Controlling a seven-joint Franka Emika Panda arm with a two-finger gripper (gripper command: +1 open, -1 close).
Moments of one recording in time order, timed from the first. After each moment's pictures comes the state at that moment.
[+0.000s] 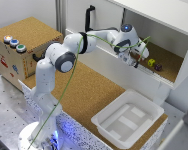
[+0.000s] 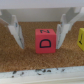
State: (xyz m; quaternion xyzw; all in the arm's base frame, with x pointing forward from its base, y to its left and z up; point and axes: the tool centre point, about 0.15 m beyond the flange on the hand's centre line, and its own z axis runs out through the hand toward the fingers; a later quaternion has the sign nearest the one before) arm 0.679 -0.231 0.465 0.95 -0.05 0.29 0.05
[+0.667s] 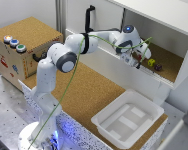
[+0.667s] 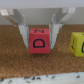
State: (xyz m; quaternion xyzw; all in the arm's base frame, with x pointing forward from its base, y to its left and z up) arm 0.681 -0.244 0.479 0.95 -0.06 0.31 0.05
